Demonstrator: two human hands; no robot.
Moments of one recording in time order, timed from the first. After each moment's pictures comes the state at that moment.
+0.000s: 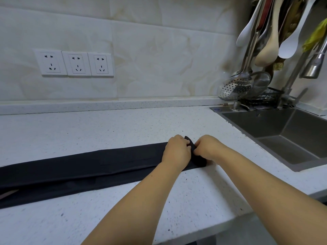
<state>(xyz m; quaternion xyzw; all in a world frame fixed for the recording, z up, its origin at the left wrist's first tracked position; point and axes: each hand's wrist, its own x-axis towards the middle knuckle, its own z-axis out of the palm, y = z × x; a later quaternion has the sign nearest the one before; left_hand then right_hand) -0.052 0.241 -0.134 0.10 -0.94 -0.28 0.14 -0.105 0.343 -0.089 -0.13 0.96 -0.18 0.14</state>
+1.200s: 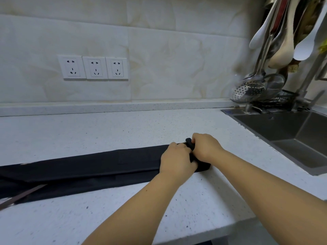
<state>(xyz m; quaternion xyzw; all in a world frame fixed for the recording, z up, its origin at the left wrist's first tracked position) 0.009 0.227 -0.131 0.10 -0.96 -0.19 0.19 -0.074 0.308 -0.088 -0.27 0.96 -0.09 0.02</state>
